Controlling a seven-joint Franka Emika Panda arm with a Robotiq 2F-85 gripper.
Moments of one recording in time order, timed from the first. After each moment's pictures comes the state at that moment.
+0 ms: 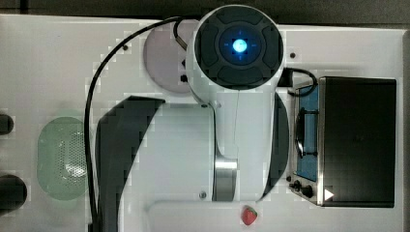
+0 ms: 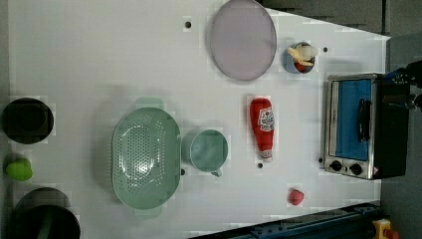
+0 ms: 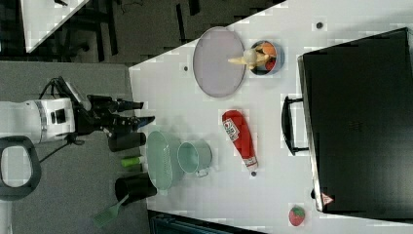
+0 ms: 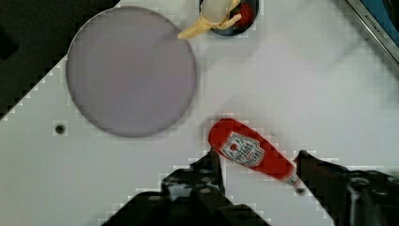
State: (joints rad) arm -0.02 -0.02 0.02 -1.78 0.01 0.19 -0.03
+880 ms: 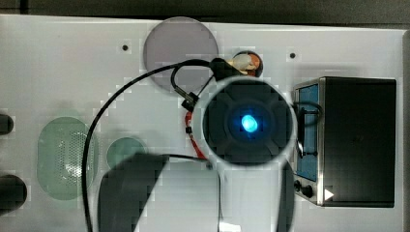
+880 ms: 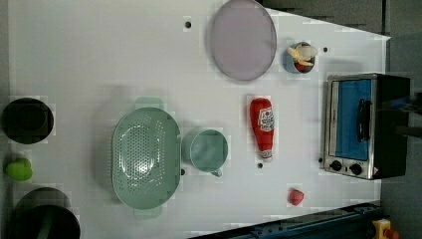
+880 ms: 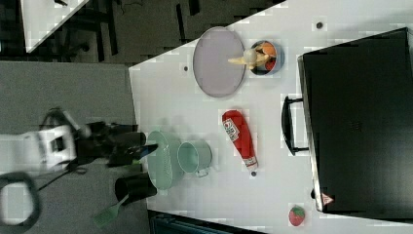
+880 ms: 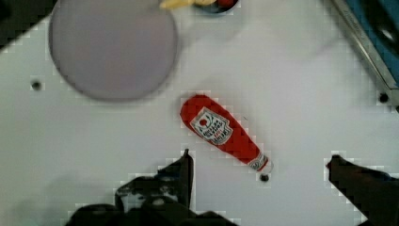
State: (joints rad) arm -0.13 -0.18 0.10 -1.98 0.03 0.23 -0.25
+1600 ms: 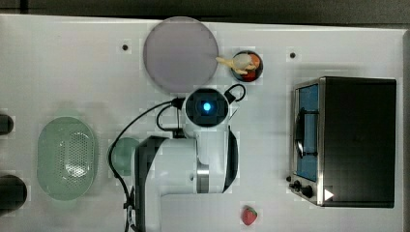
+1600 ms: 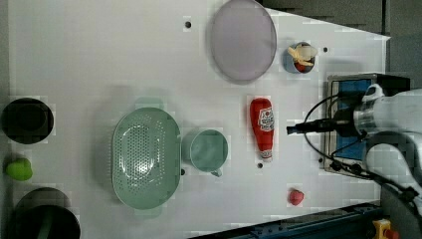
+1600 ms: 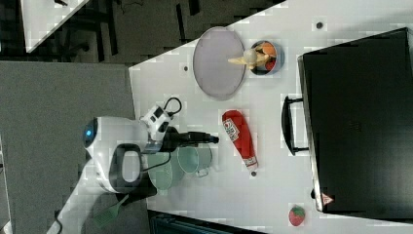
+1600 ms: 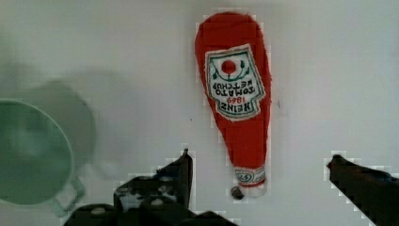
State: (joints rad) arm -0.11 0.05 0.15 -2.31 0.02 0.63 -0.86
